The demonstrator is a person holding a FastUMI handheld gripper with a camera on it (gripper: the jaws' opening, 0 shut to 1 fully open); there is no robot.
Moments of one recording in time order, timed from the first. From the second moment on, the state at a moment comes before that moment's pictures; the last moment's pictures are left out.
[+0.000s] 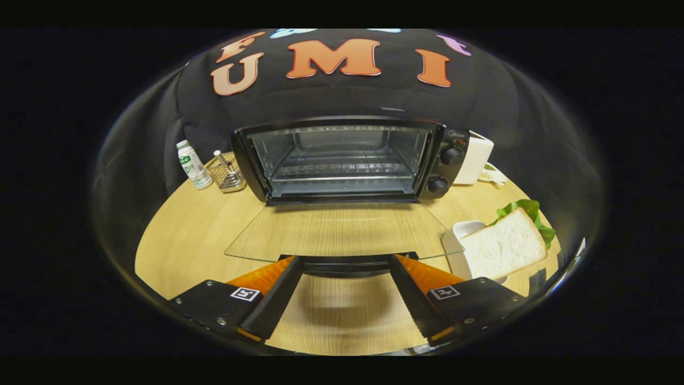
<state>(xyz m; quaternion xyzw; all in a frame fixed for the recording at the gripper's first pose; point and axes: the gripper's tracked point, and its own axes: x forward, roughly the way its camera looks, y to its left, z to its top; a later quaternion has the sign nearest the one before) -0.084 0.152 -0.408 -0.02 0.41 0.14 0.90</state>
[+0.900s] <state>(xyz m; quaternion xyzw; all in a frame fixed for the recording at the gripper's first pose) -0.136 0.036 -0.394 0.00 0.49 0.17 0.86</state>
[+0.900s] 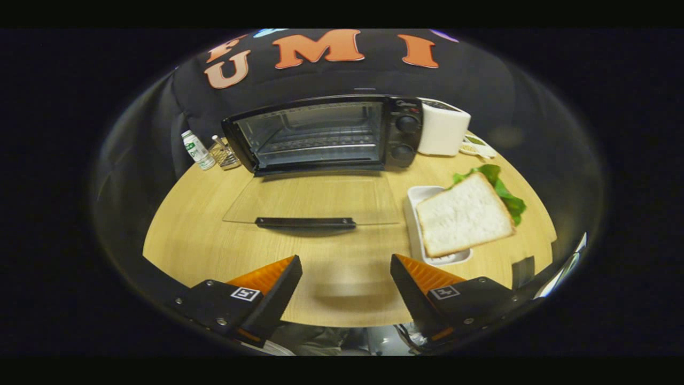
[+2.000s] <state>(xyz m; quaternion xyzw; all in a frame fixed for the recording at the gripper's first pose) -0.013 -0.081 -0.389 0.02 0.60 0.22 0.77</state>
